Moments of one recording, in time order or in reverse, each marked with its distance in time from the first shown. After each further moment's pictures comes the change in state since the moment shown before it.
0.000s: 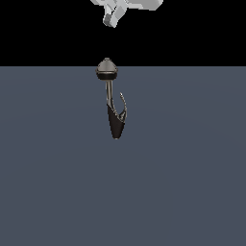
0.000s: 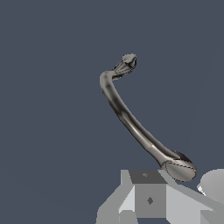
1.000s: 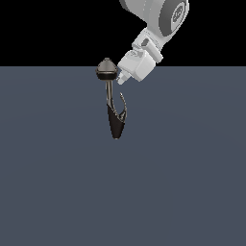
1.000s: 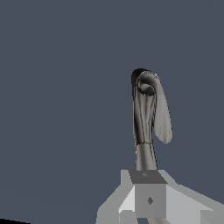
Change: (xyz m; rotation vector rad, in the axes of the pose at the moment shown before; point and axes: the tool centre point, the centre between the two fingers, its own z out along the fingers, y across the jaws) arm 0.146 -0.021 0.110 0.185 -0.222 0.575
